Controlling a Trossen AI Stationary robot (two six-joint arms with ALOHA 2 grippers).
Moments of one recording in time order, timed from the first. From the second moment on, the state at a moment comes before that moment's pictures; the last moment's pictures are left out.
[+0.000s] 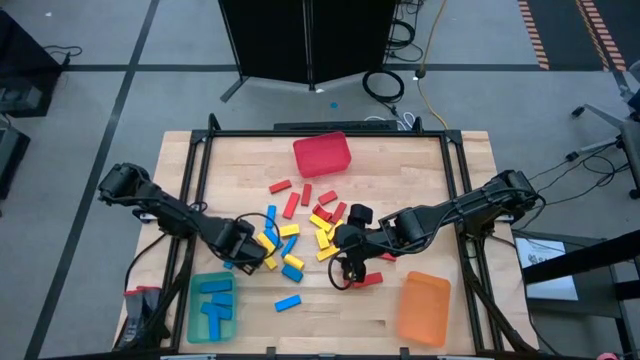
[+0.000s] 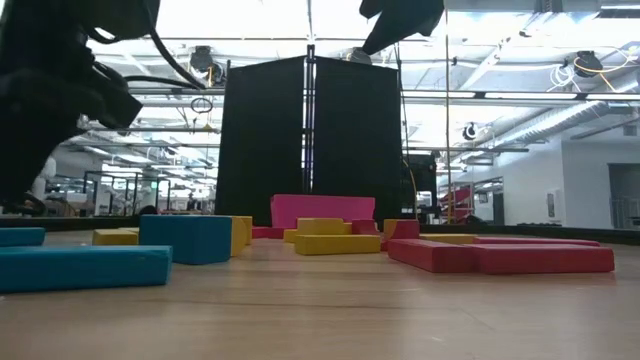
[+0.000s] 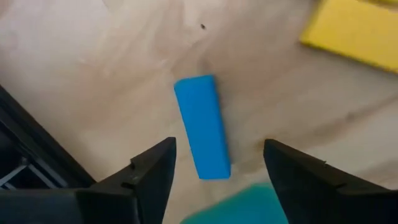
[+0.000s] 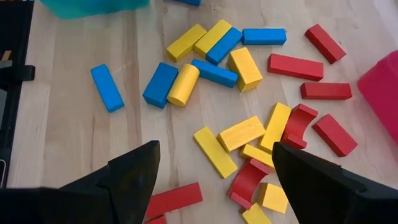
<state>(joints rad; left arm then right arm) -0.40 1.49 0.87 -1.08 0.06 -1.37 0.34 1.67 1.48 -0.75 0.30 0.41</state>
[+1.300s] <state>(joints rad) -0.32 1.47 1.01 -0.95 -0.20 -1.18 0.34 1.67 1.48 -0.81 0.31 0.43</state>
